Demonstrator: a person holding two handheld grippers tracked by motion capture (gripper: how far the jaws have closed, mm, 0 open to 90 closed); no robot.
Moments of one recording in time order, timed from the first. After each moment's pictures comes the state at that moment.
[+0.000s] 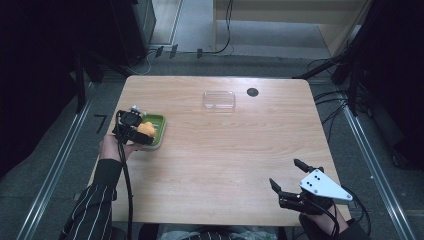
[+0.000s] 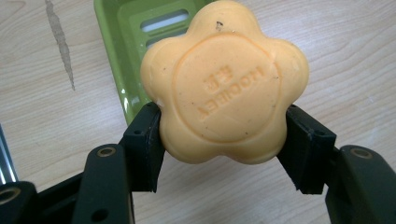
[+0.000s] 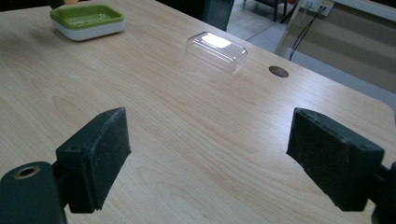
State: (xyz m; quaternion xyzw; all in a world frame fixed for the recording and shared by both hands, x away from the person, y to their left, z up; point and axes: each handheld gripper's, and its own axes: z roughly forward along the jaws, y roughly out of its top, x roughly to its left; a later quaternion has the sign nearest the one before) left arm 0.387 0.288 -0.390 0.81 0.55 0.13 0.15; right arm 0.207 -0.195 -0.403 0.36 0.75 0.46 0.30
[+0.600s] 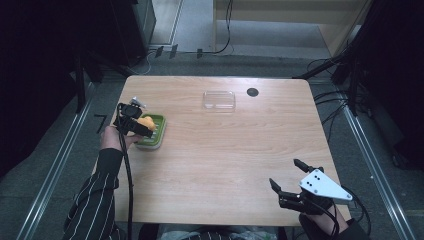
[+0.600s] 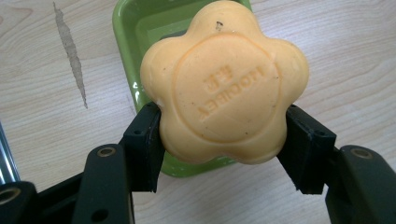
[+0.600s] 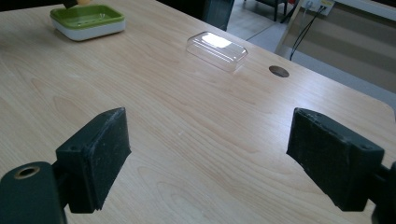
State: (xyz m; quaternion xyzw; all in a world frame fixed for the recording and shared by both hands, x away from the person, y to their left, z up) left arm 0.419 0.296 -0.396 0.81 0.56 0.11 0.13; right arm 0.207 -0.195 -0.403 0.36 0.75 0.46 0.30
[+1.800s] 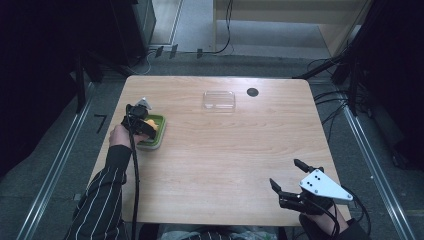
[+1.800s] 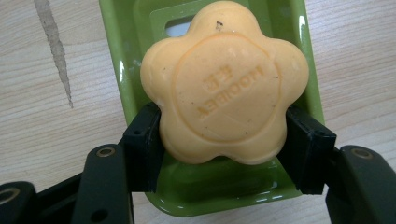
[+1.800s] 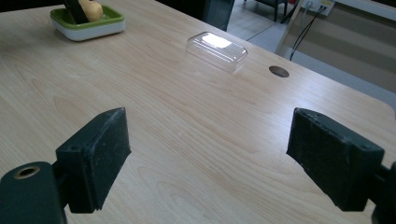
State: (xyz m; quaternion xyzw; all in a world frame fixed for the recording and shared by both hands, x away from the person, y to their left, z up) left arm 0.442 0.289 -0.426 0.80 0.59 0.09 0.08; right arm 0.207 -0.196 -0.403 0.36 0.75 0.46 0.30
